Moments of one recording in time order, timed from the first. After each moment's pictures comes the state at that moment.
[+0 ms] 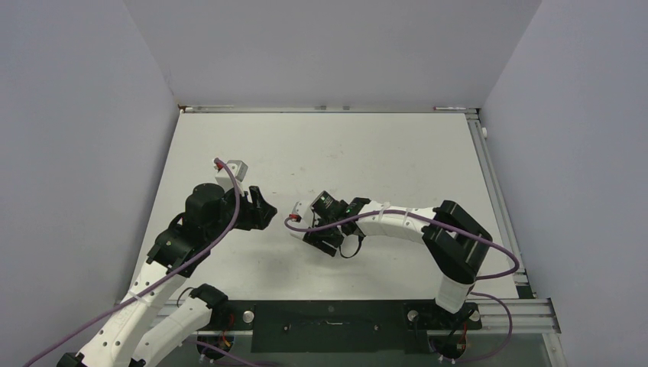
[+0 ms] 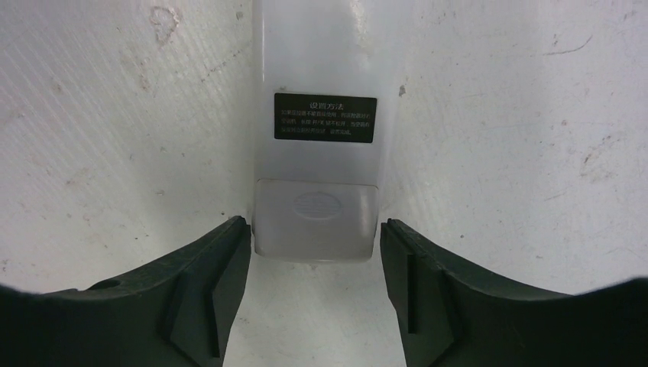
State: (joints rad) left arm -0.50 0.71 0.83 -0.60 0.05 -0.44; right arm 0.96 1.75 1.08 -0.45 -0.07 -0.24
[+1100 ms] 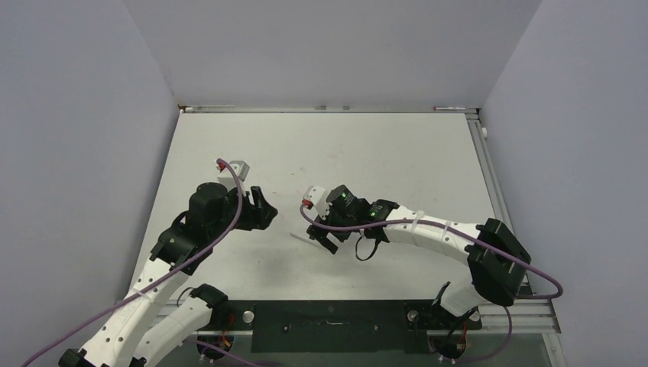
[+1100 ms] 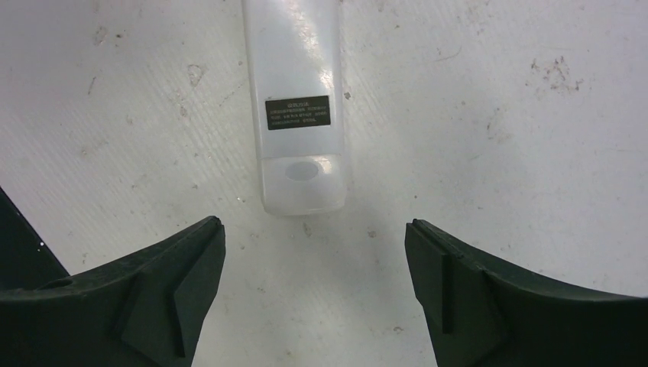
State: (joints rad) left arm -0.50 0.73 0.82 -0.60 0.05 -0.44; right arm 0.95 1.51 0.99 -0.37 -0.05 -0.14
